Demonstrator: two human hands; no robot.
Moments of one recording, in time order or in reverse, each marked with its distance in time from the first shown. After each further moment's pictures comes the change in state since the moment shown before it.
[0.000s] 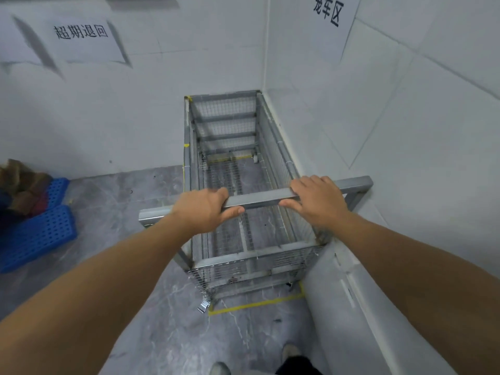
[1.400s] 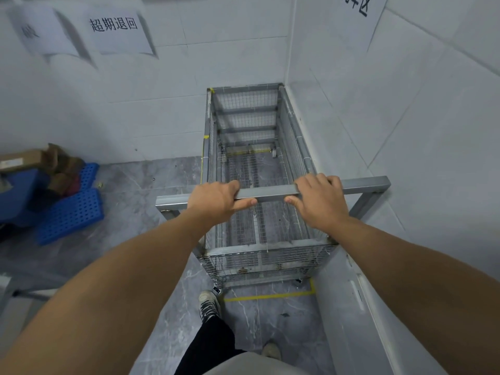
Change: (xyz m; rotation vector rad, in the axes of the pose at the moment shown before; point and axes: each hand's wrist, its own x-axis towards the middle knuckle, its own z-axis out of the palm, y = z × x) left_hand -0.005 0.014 -0.004 -0.009 -0.011 -0.169; right_hand -0.001 -0.025 0.000 0.042 0.014 0.068
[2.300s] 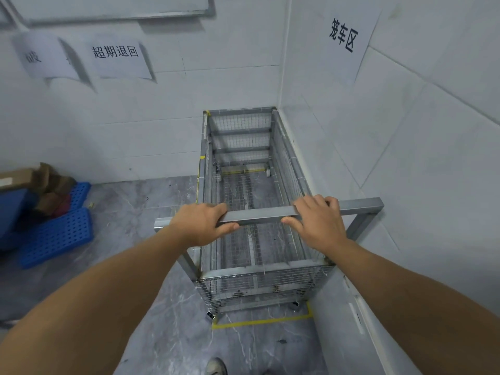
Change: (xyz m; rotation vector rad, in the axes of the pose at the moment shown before) left_hand -0.003 -0.038 0.005 -0.001 -0.022 0.143; right_hand -0.002 0.003 0.002 0.046 0.043 0.009
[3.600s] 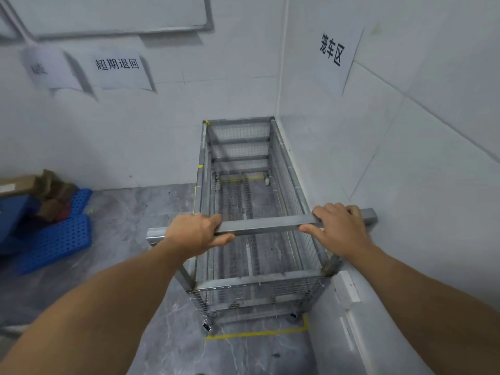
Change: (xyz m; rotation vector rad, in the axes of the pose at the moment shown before) left_hand 0.013 0.026 0.000 0.130 0.048 -0.045; right_hand -0.009 0.079 -0.019 -0.018 -0.096 0.056
